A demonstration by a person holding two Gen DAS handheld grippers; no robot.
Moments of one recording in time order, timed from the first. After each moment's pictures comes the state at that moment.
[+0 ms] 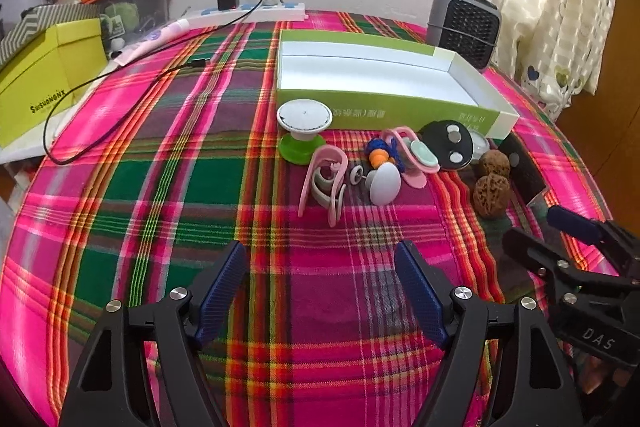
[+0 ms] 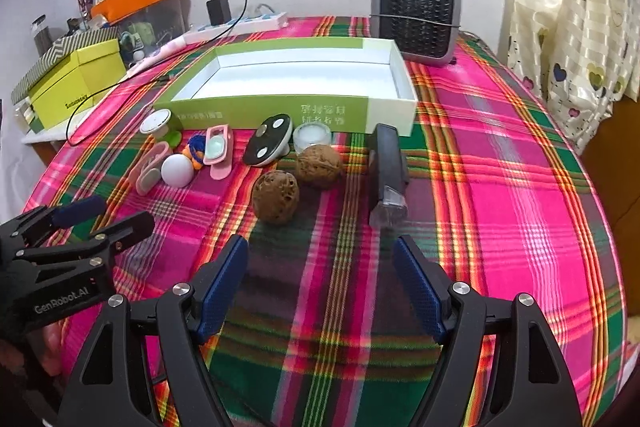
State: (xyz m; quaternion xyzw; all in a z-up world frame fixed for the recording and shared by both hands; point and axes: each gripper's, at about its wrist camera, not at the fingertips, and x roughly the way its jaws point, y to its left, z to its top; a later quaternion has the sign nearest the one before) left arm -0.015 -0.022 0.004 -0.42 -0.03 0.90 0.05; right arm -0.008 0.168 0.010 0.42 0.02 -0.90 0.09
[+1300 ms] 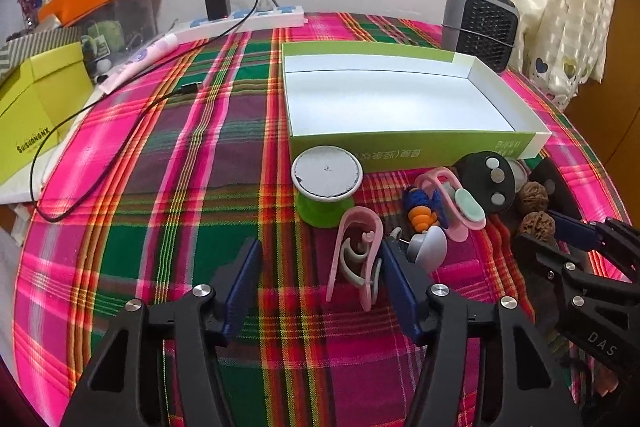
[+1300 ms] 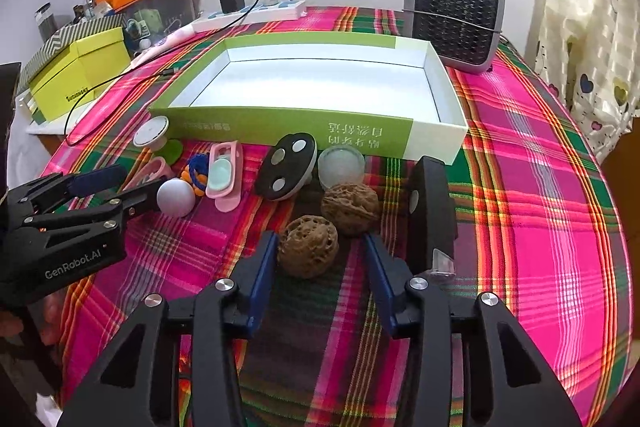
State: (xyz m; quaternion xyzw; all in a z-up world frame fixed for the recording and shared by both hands) left arm -0.063 -0.030 0.005 -0.43 0.01 0.90 0.05; right arm -0.044 0.153 0.008 0.44 0.03 -0.89 0.11
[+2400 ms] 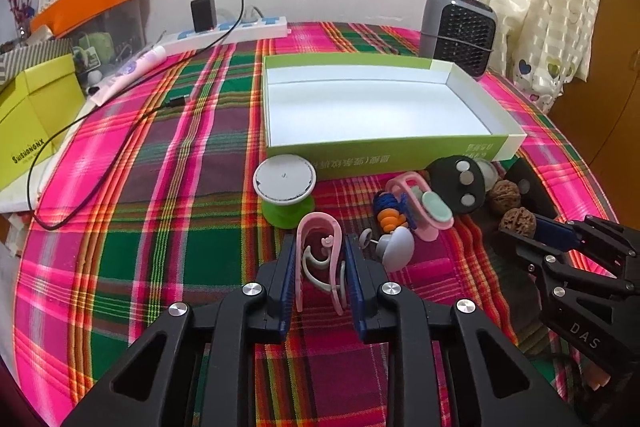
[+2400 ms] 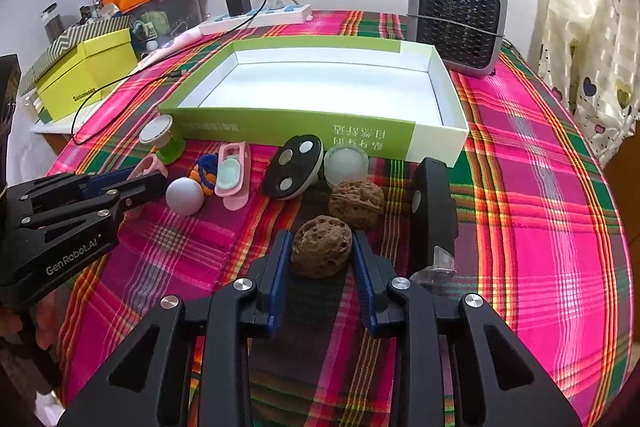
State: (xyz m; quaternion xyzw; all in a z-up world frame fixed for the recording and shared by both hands) left arm -0.053 -0.022 0.019 -0.42 0.00 0.91 0.08; right arm -0.038 0.151 0.013 0.43 0.03 -0.90 0.12
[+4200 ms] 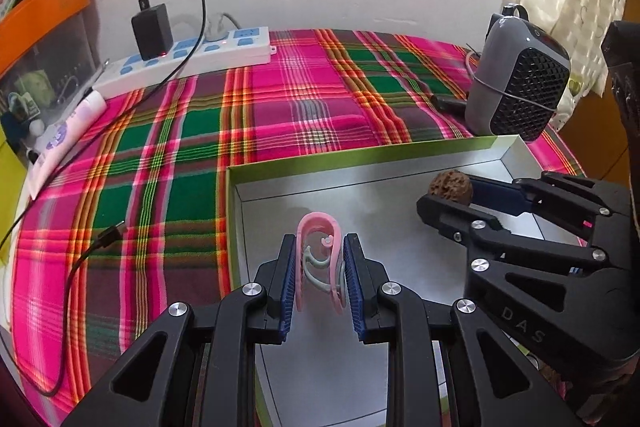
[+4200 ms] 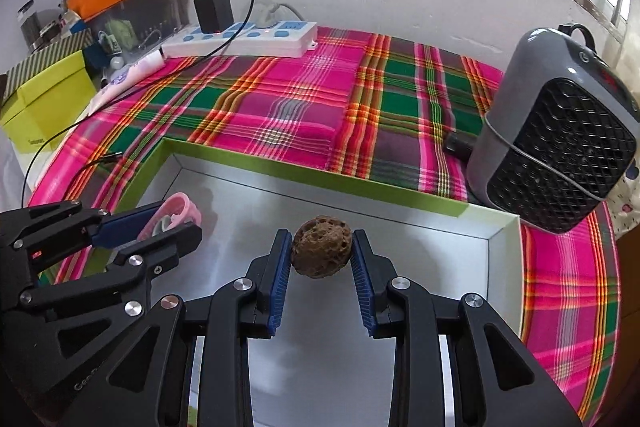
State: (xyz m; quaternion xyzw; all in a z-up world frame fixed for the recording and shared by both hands) left arm -0.218 -0.013 0.023 -0.45 0.01 0.89 0.10; right arm -0.223 0.111 0.019 0.45 0.06 -0.88 0.14
